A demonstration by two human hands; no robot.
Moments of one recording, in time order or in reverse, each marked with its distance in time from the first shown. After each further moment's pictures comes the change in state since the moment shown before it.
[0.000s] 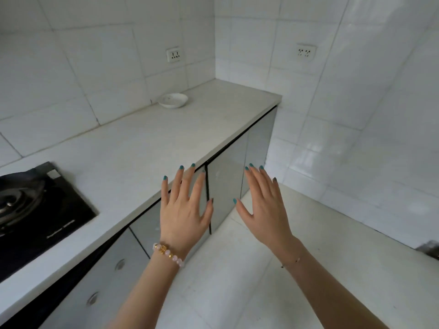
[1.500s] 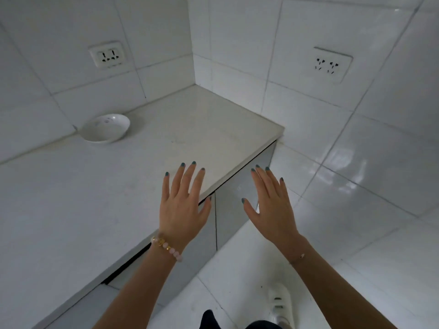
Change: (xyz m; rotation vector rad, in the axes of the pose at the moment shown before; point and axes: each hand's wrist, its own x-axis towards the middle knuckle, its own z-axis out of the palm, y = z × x) left_hand 0.454 0.109 0.362 0.075 -0.046 -0.048; right_hand 0.406 0.422 0.187 0.015 -0.144 -0.062
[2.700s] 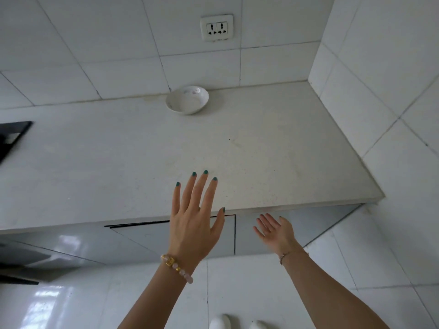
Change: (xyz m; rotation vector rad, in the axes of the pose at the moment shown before) left_hand 0.080 0.080 0.048 0.276 -0.069 -0.635; right_hand 0.152 0.114 0.170 1.650 -0.921 1.447
